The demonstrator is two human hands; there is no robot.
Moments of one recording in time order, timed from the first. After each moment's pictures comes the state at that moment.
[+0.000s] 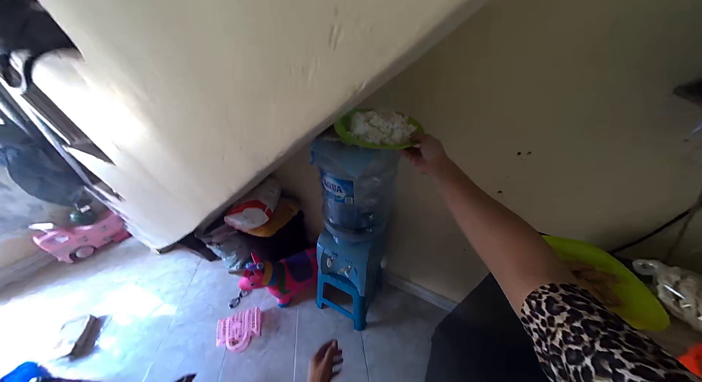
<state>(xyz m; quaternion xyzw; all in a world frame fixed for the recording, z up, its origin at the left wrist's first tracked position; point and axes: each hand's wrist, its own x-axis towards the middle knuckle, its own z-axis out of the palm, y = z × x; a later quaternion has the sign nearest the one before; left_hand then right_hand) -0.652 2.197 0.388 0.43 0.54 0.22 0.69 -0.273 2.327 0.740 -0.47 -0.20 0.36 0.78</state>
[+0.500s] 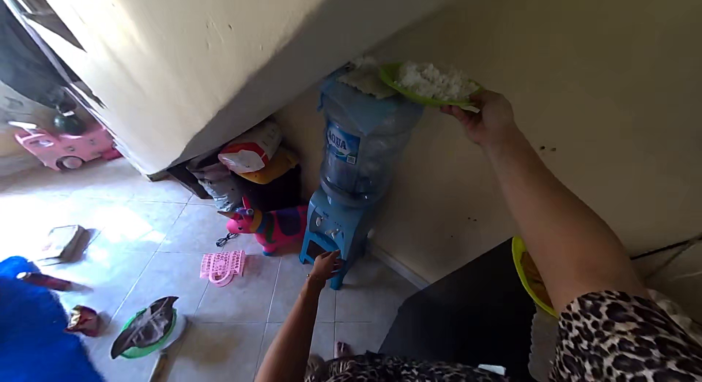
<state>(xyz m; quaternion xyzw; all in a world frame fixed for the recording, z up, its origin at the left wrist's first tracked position) -0.544 2.279 0.414 0.41 0.53 0.18 0.72 -0.240 2.286 0.761 -0.55 -0.24 0.30 0.74</state>
